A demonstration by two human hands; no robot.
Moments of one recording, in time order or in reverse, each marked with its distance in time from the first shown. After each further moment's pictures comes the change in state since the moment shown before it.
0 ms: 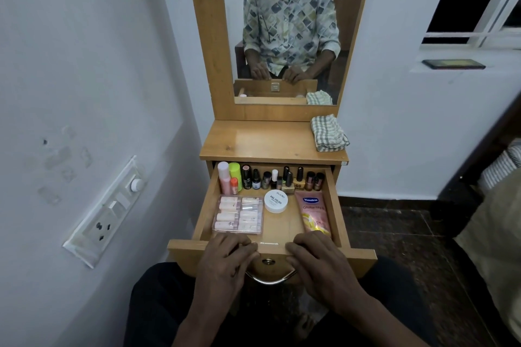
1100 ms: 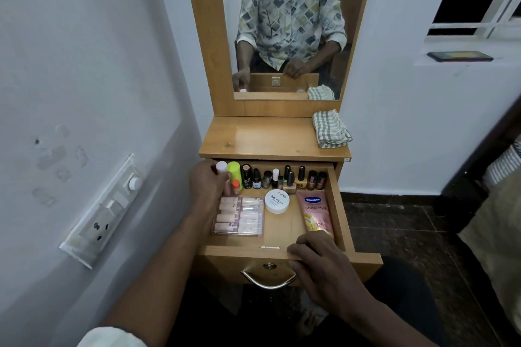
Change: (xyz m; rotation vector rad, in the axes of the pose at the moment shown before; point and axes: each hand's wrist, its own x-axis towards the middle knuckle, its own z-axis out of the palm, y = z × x) left_hand 0.151 -0.074 0.013 -0.167 0.049 -0.798; right_hand 0.000 -0.006 -0.008 0.134 -0.125 0.157
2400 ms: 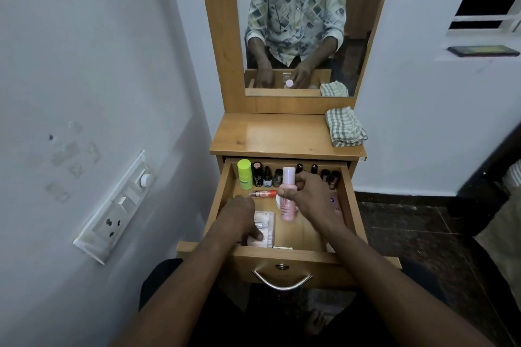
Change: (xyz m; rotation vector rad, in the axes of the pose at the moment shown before) left_hand -0.045 -0.012 0.022 0.902 -0.680 0.159; right_hand 0.141 0.025 0.028 0.490 0.036 0.717
